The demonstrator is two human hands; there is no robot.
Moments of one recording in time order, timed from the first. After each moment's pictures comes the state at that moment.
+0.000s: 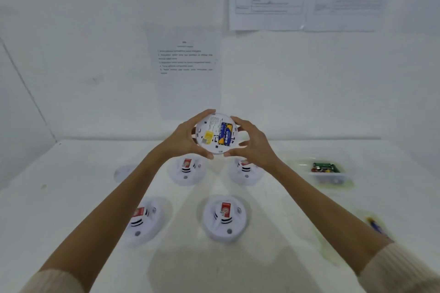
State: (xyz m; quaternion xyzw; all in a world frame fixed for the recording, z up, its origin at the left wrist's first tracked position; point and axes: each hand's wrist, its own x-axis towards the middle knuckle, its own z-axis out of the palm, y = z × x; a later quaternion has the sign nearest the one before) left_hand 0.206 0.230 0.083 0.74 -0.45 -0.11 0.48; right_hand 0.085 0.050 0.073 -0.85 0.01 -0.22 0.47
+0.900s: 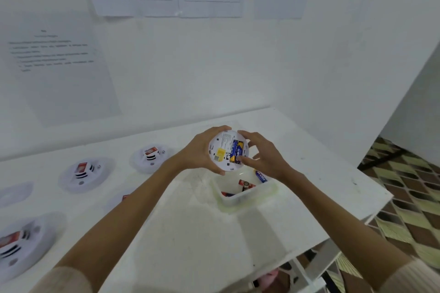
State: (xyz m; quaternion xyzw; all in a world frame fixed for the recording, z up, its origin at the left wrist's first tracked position) left_hand 0.034 0.041 0.049 0.65 -0.65 -0.14 0.36; right_hand -0.145 -0.077 0.046 -0.91 0.17 -0.25 0.29
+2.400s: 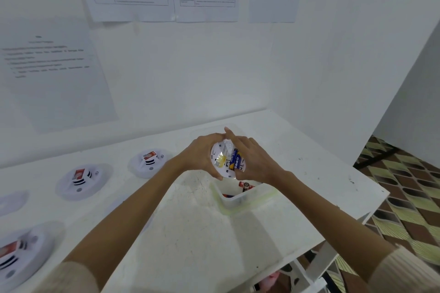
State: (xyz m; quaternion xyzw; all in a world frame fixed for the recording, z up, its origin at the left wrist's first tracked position) left_hand 0.033 0.040 0.057 0.69 -0.66 -0.13 0.28; right_hand -0.124 -0.072 0.037 -0.97 0.12 -0.19 0.10
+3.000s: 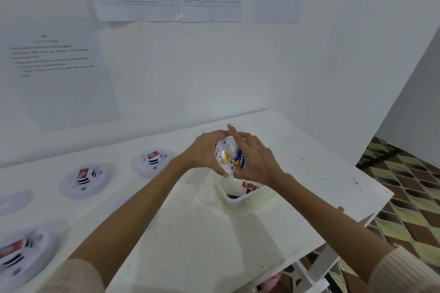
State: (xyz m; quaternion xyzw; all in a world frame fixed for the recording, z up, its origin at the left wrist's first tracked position) left_hand 0.034 0.038 0.060 0.68 -0.66 -0.10 0.30; right_hand -0.121 -0.060 0.036 -0.95 0.16 -0.25 0.05
